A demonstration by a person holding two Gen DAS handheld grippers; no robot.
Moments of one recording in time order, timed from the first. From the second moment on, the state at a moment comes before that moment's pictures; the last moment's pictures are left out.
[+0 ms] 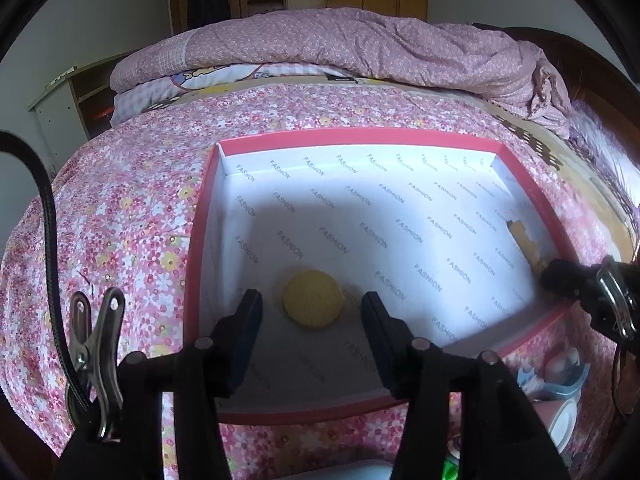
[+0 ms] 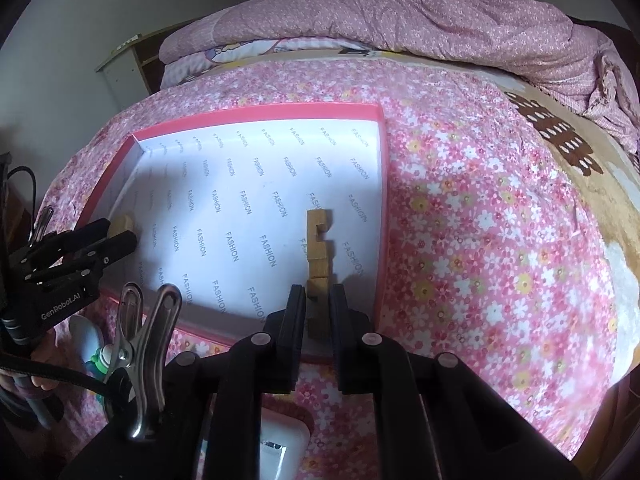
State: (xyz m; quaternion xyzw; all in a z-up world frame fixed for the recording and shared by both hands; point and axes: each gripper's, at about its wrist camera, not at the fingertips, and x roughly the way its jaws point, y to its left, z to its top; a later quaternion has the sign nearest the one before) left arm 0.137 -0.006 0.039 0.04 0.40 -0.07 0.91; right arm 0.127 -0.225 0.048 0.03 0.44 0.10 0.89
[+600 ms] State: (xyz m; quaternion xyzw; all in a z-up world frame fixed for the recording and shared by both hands) left arm 0.084 0.004 0.074 0.02 0.38 -0.09 0.92; right arm 0.071 -0.227 0.083 0.04 0.40 0.11 0.91
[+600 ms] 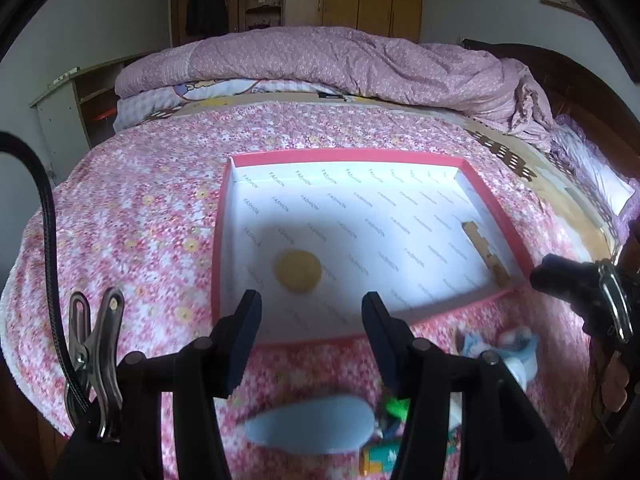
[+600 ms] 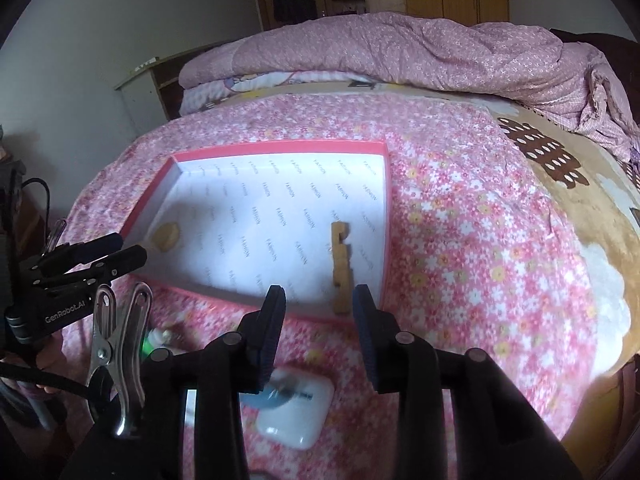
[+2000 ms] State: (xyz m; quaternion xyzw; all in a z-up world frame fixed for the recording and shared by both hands) left arm -0.082 0.020 0.030 0.02 0.46 -0.21 0.86; right arm -0.072 -0.224 0.025 0.04 0.50 0.18 0.85
